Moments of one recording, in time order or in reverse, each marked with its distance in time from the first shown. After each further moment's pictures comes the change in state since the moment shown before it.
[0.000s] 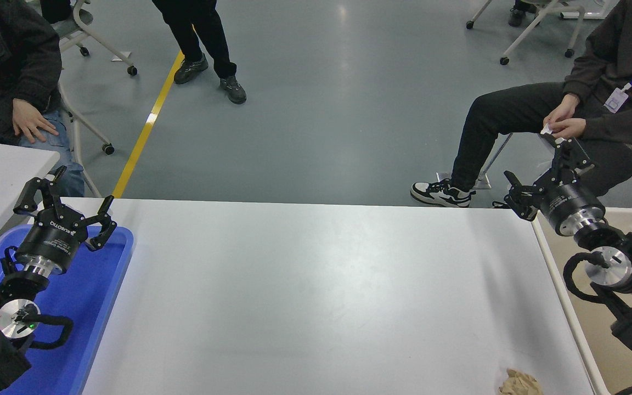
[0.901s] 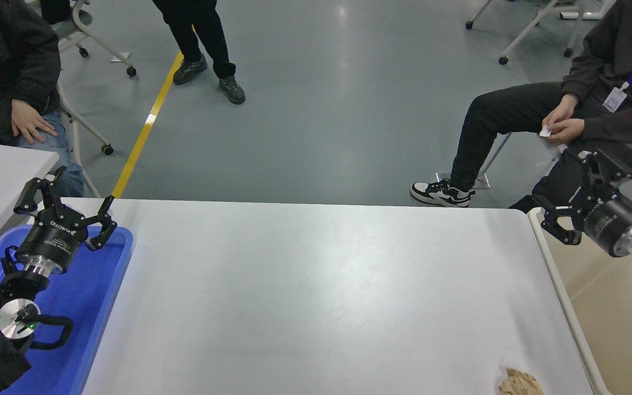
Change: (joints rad) left arm 0.000 0.000 0.000 0.000 0.000 0.000 0.001; right arm -0.205 -0.404 -0.019 0.471 -0.012 0.008 -0.179
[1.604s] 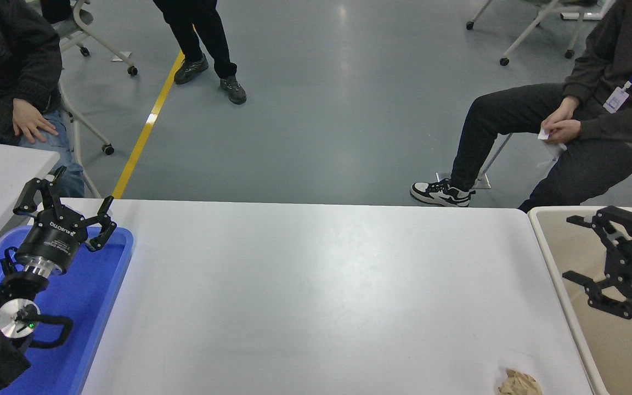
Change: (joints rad) left arm 0.000 0.000 0.000 0.000 0.000 0.000 0.000; right arm -0.050 -0.468 -0.262 0.288 0.073 0.183 -0.191
